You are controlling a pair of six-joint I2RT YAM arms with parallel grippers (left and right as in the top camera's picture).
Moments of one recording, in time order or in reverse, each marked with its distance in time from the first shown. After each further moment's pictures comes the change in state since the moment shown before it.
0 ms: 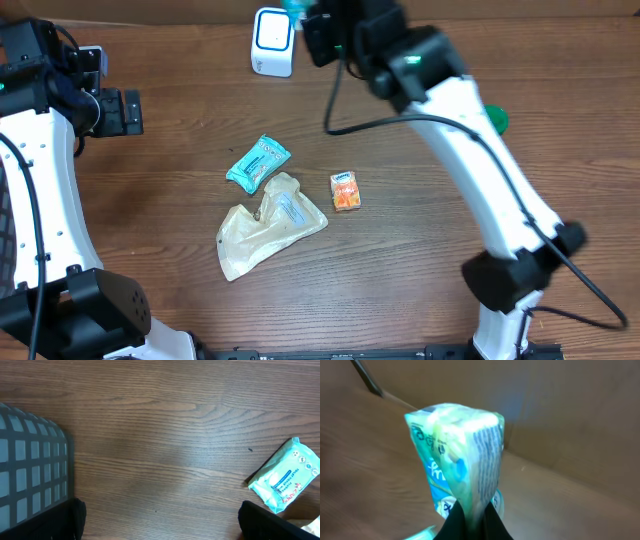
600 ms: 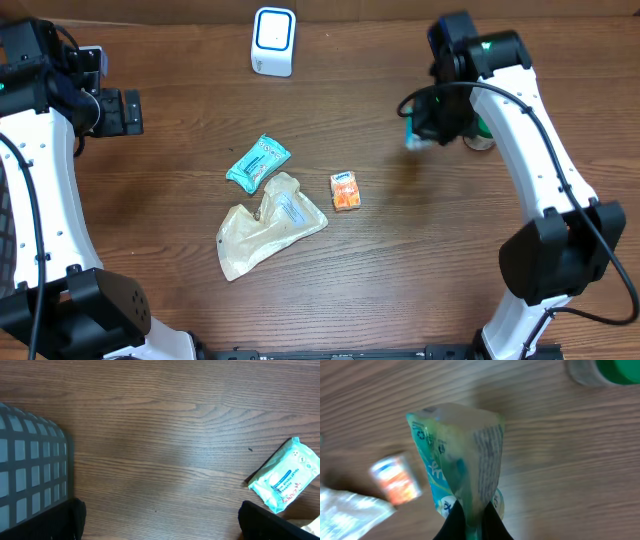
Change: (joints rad) left arm 0.000 0.000 0.000 0.000 0.000 0.000; right arm -0.334 -0.039 -0.452 -0.479 -0.051 0.286
